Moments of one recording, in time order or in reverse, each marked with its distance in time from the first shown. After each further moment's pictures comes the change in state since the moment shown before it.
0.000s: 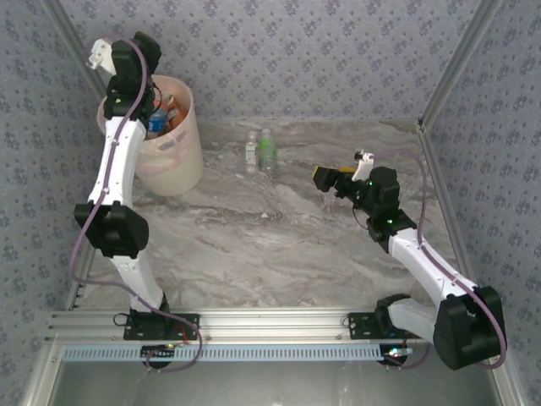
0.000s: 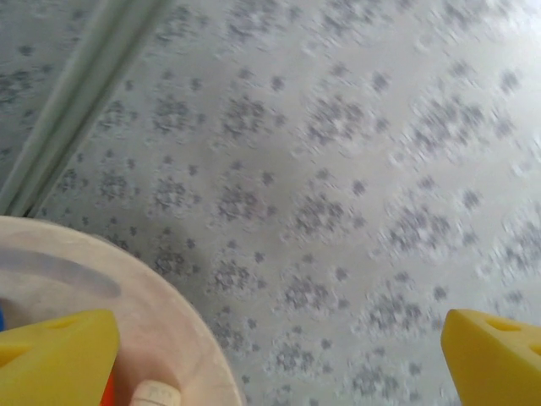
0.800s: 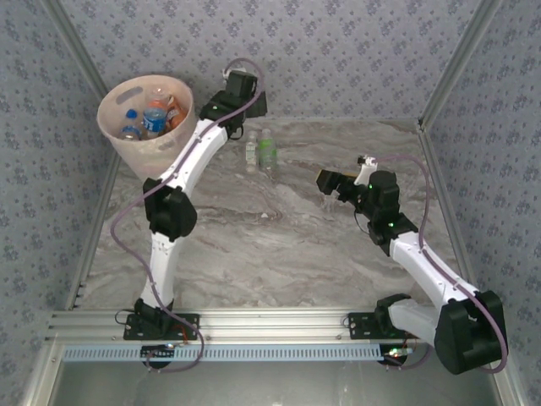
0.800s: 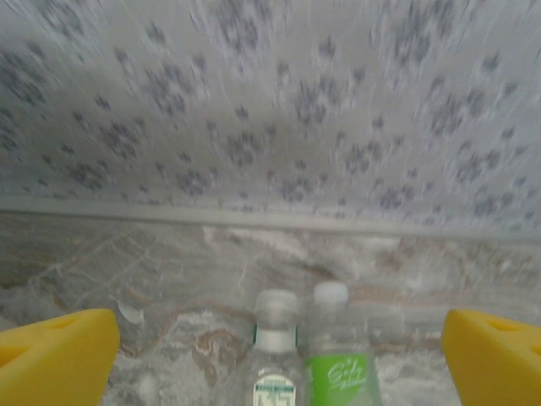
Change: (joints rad) left arm -0.378 0.391 0.244 -0.299 0.061 0.499; right arm -0.002 -0.033 -0.026 -0.065 0.071 0.026
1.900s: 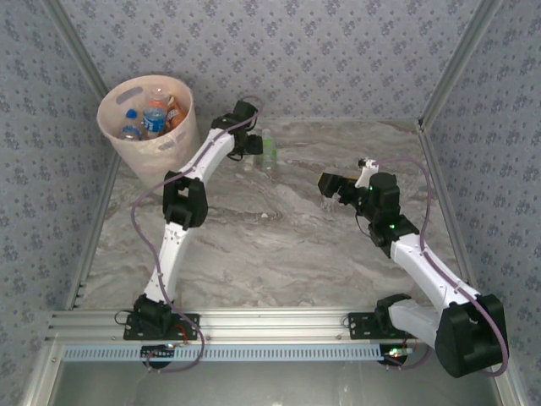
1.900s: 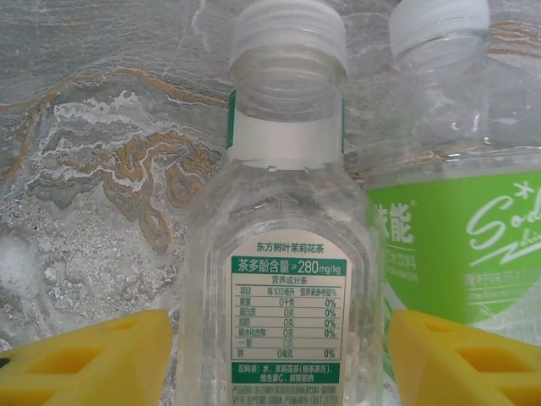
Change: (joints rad) left arm 0.063 0.294 0.091 -0.241 0.273 -0.038; right arm -0.003 -0.015 -0.011 -0.038 0.022 -0.026
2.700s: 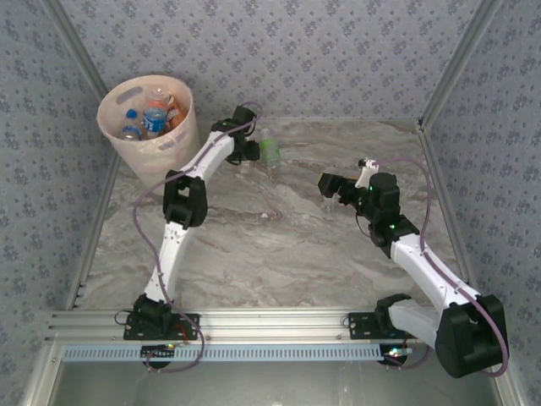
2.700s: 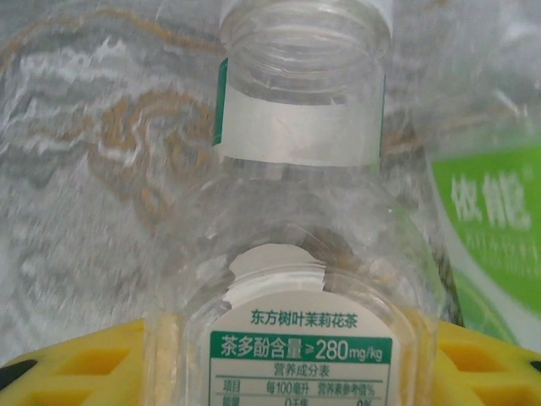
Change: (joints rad) left arm 0.004 -0.026 -0.103 0.019 0.014 0.035; right arm 0.000 -0.005 0.000 -0.005 0.000 0.000
